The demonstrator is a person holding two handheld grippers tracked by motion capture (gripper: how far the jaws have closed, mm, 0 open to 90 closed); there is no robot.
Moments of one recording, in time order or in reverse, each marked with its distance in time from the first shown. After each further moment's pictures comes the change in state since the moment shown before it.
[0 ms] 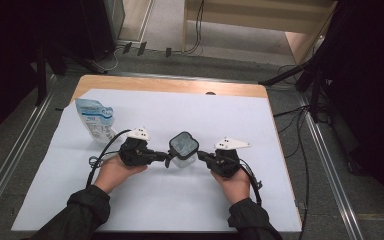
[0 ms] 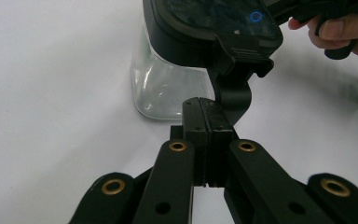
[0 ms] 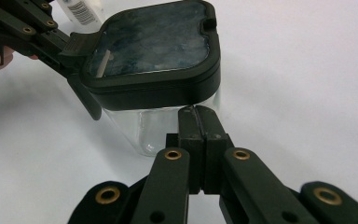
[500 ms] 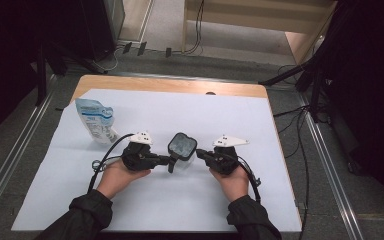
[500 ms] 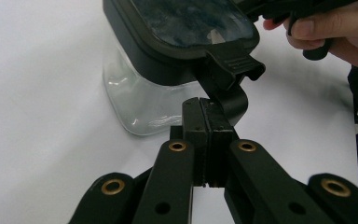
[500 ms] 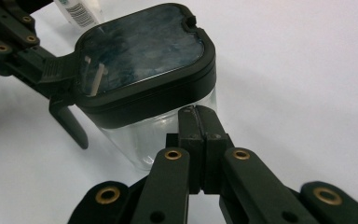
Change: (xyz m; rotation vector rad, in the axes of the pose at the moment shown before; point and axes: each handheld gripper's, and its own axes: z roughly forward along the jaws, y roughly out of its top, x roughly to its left) left arm -0.016 -0.002 0.004 -0.017 -0.016 -0.004; right arm -0.003 0.005 0.006 0.007 0.008 0.007
